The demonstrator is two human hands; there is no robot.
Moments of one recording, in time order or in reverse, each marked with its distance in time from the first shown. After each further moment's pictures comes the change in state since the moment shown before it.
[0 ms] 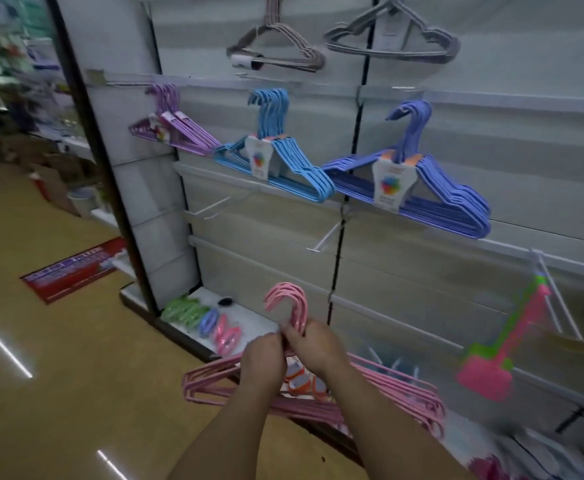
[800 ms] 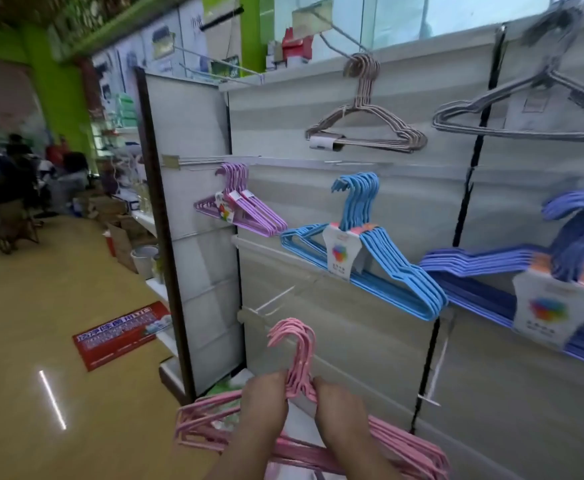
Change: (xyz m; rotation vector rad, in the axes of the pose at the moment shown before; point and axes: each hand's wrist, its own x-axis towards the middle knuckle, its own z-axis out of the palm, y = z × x) left_hand 0.215 -0.128 -0.110 0.099 0.158 -0.094; right_hand 0.231 -0.112 0.052 -0.498 0.055 -0.237
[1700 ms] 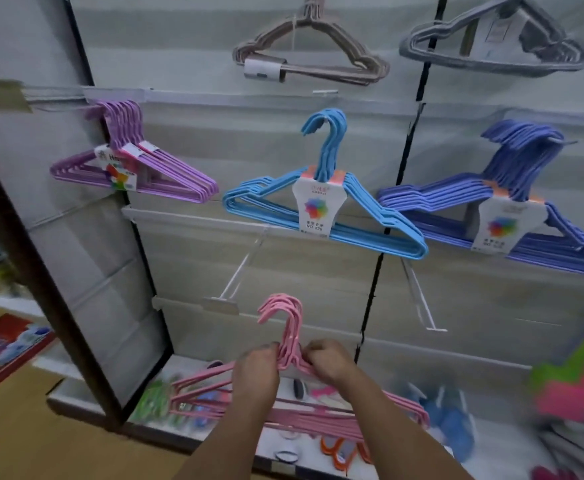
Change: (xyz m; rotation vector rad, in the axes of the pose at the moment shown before) left_hand 0.105 -0.084 0.033 0.006 -0.162 0.408; right_hand 0.080 -0.059 0.031 0.796 -0.030 0.637
